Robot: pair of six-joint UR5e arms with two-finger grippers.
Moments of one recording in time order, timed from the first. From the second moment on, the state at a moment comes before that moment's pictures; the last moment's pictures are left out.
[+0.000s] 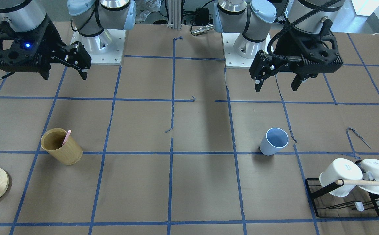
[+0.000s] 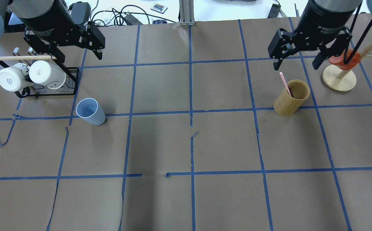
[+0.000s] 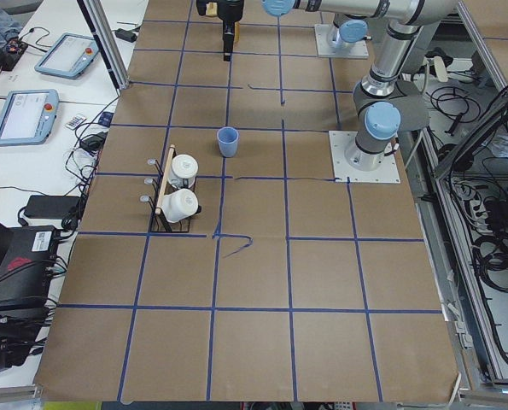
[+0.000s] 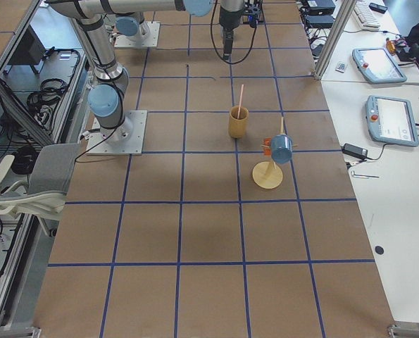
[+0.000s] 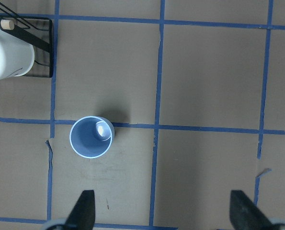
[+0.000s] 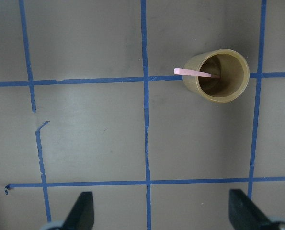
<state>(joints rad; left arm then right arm) -1.56 -1.59 -1.48 -1.54 1.58 -0.04 1.53 -1.55 1.48 -1.44 -1.55 -0.01</state>
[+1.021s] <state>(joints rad) -1.56 -1.57 -1.47 -1.68 1.58 -0.04 1.53 -1.55 1.48 -1.44 -1.56 0.01</state>
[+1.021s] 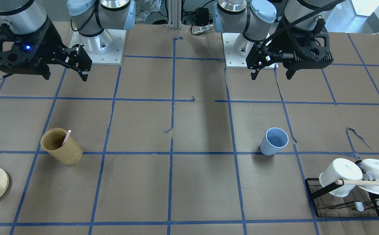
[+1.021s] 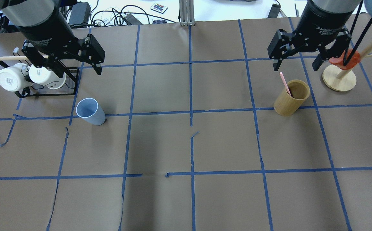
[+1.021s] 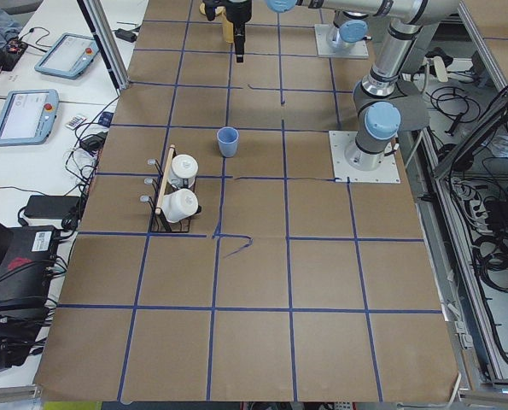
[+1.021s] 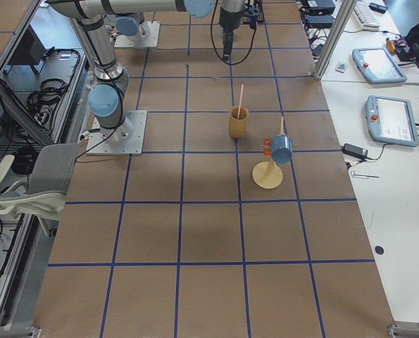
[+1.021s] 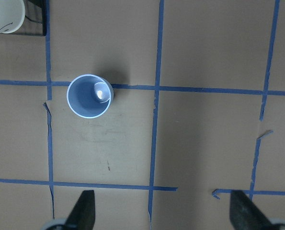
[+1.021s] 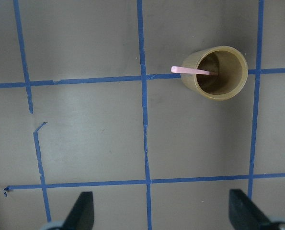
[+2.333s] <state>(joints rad) -1.31 -1.62 -1.73 -1.32 1.57 0.36 1.29 -1.49 1.49 -1.44 -1.50 0.09</state>
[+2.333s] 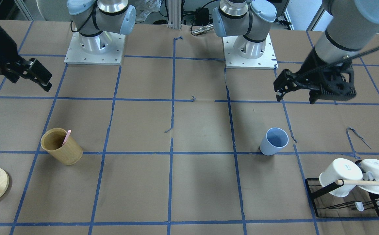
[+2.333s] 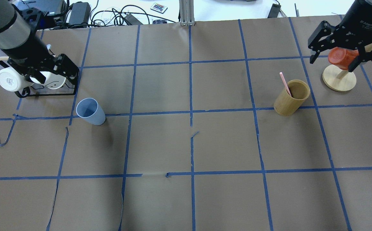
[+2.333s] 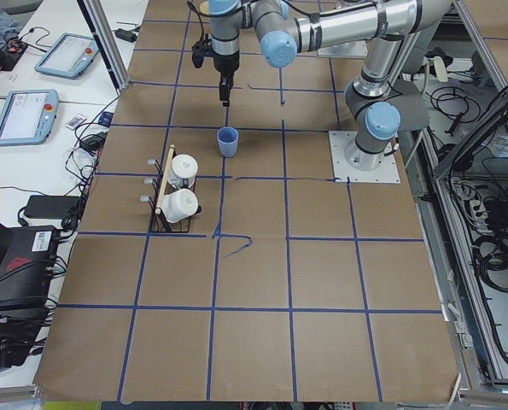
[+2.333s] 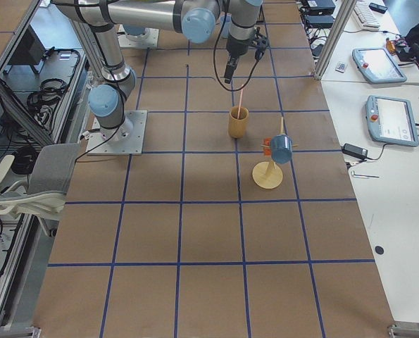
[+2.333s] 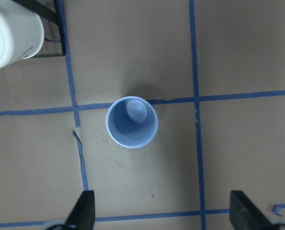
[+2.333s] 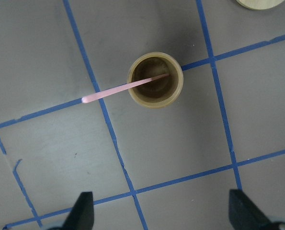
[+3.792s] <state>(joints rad) -1.27 -1.85 -1.88 -1.08 1.59 0.35 1.26 -1.18 1.47 -1.46 -1.12 0.70</state>
